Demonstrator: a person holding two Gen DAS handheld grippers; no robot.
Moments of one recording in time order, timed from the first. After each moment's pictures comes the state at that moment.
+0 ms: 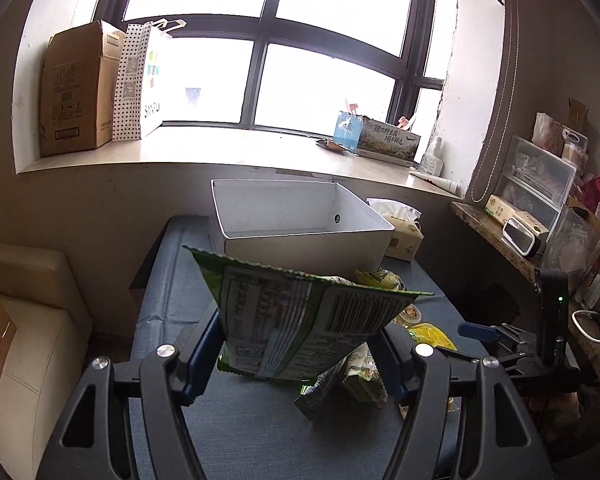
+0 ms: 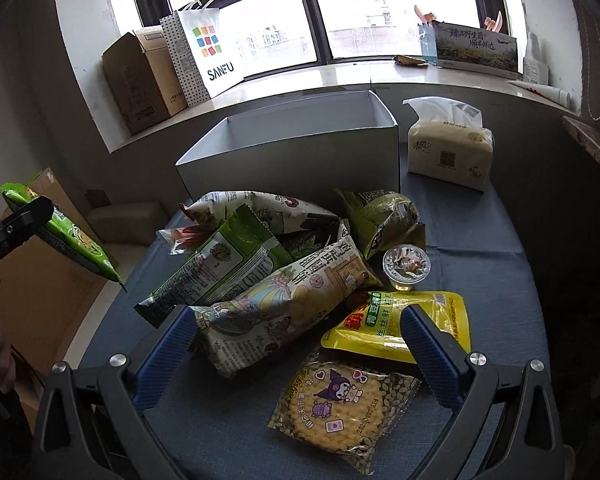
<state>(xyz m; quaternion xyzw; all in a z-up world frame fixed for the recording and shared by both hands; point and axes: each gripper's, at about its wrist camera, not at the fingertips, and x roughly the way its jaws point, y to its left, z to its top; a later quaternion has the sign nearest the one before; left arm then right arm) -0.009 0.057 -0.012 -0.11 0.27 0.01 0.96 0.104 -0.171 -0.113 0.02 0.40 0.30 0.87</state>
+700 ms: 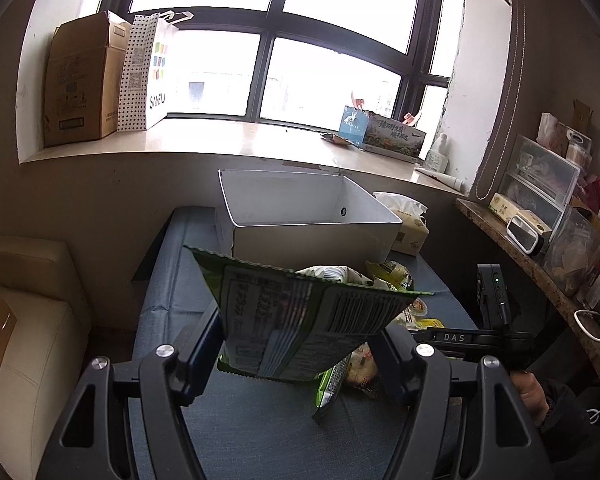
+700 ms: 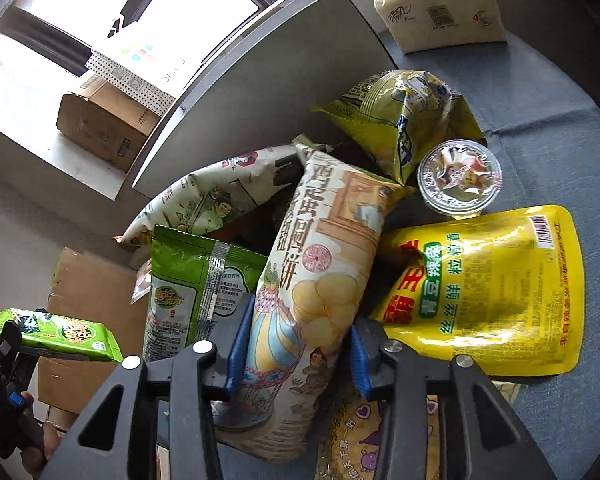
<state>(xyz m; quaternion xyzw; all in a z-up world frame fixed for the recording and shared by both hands) -0.012 0.064 -0.023 -0.12 0.28 0.01 0.95 0.161 -0.165 -0.185 0.21 0.50 0.32 0.78</state>
